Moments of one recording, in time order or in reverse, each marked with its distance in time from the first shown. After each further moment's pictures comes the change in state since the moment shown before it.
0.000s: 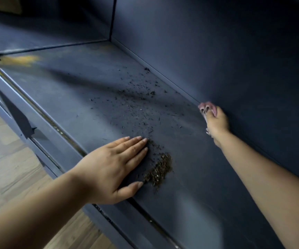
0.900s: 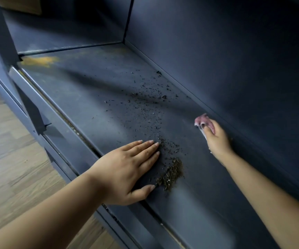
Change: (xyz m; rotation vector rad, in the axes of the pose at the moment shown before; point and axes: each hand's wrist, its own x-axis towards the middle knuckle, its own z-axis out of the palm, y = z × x) left_hand -0.001 -0.001 0.003 0.010 0.034 0.002; right_hand -0.039 0.004 0.003 -0.159 -0.194 -0.185
